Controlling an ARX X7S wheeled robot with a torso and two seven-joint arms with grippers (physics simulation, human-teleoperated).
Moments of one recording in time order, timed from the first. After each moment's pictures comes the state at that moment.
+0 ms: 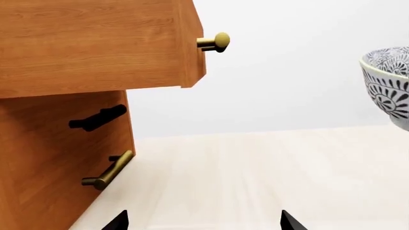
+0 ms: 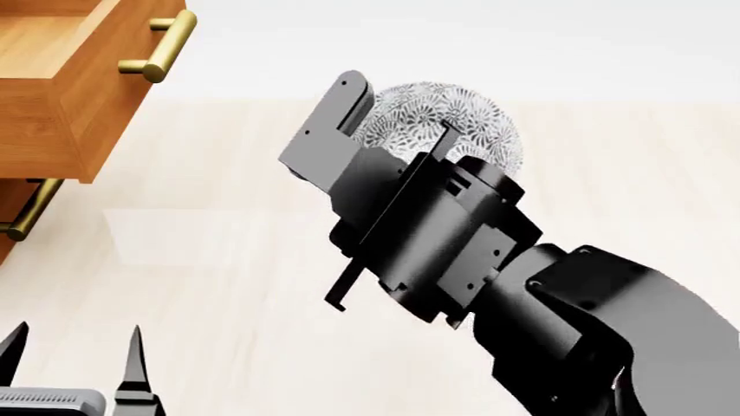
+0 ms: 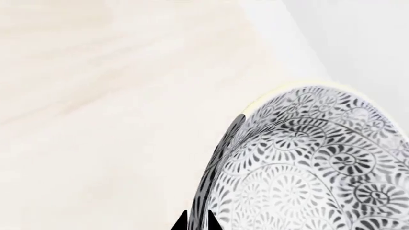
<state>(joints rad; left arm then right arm) -0.12 -0.32 0.26 0.11 -0.23 -0.04 -0.32 1.55 0.13 -1.57 0.76 0.87 0.73 -0.14</state>
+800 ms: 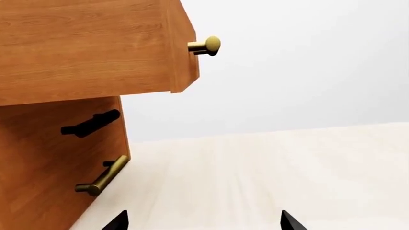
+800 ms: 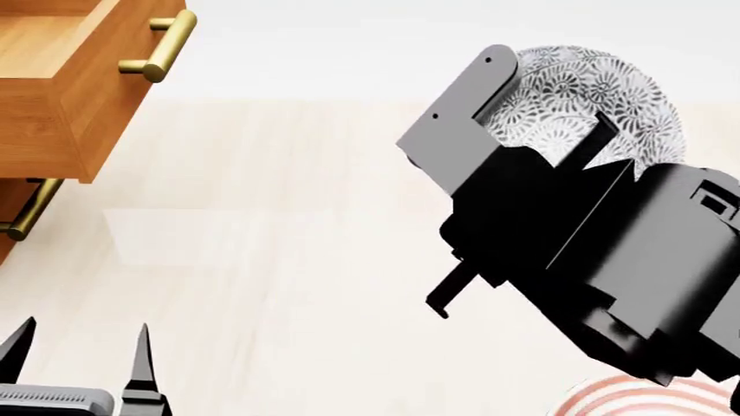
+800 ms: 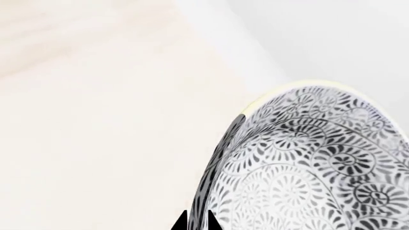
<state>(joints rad) -0.13 -0.33 0.28 0.12 -0.23 -0.05 -0.32 1.61 0.61 -1.41 0.07 1.11 1.01 0.29</state>
